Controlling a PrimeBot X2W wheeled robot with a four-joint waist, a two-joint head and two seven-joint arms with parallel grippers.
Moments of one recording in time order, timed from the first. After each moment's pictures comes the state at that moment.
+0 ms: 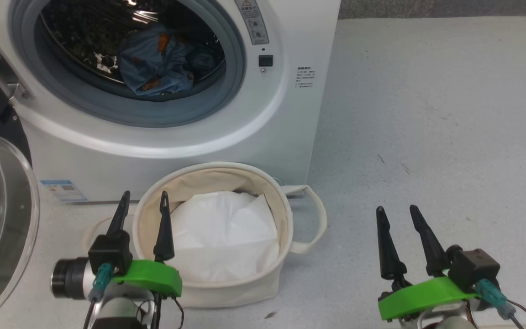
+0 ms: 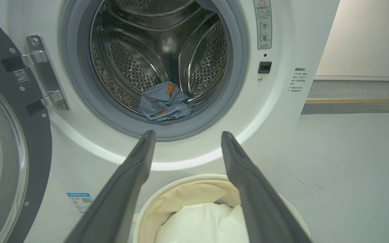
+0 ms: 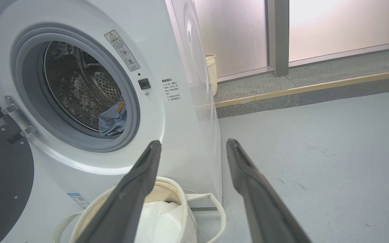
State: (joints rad) left arm -0.29 0.05 -0.13 0.42 -0.08 0.12 -0.26; right arm -0.05 -0.05 0.19 0.13 0.29 0.13 -0.26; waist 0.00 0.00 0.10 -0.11
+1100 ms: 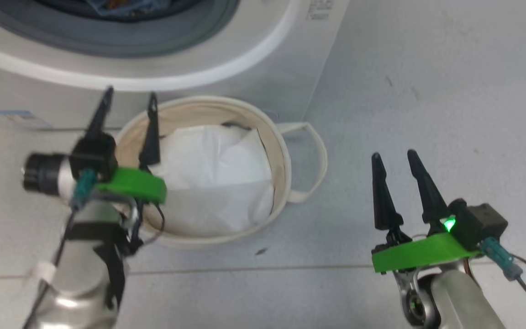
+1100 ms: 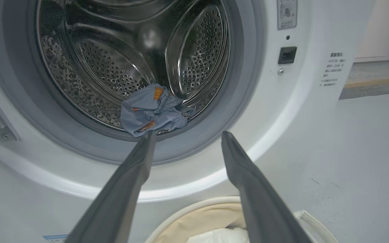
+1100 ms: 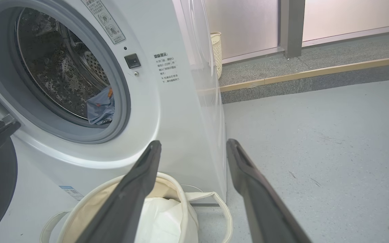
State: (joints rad) left arm -0.61 0.10 -0.14 0.48 -0.04 0.08 -0.26; right arm -0.20 -0.05 0.22 0.08 0.29 0.13 -0.26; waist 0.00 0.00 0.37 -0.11
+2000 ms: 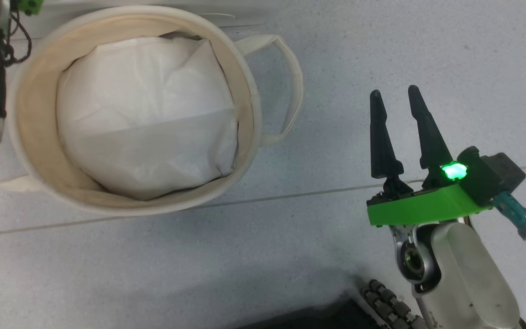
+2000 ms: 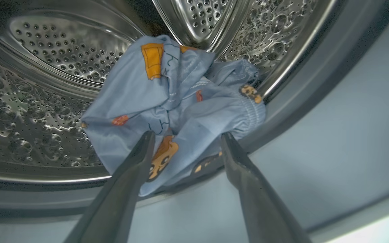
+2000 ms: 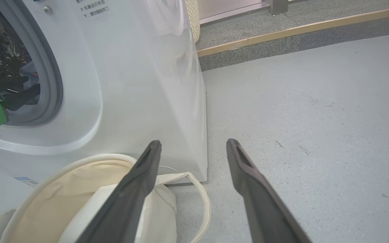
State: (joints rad) left arm -1.47 0.26 -0.28 1.18 0.18 0.09 -0.20; right arm -0.38 -0.05 0.25 0.04 0.36 0.13 -0.26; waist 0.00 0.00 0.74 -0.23
